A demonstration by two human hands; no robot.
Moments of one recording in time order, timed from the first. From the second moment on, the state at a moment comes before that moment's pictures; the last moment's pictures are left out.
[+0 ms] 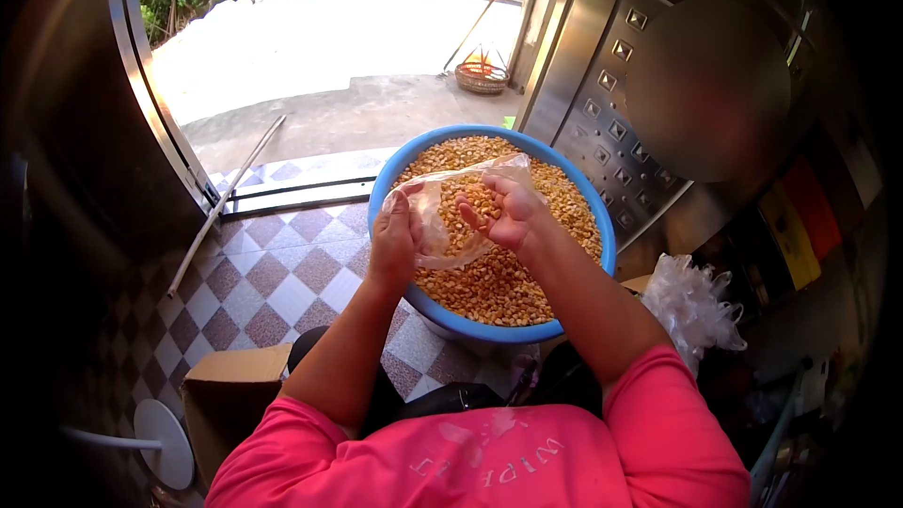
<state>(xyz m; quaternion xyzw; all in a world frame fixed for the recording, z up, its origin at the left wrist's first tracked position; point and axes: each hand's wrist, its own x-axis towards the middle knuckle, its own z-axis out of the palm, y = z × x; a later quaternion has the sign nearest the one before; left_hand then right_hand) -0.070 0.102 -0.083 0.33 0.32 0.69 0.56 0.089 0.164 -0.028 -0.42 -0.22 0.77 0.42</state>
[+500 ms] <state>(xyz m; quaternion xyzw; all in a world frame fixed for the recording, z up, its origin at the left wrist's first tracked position) -0.070 0.105 -0.088 0.34 0.32 0.69 0.56 0.106 0.176 -0.024 -0.42 -0.41 0.68 0.44</state>
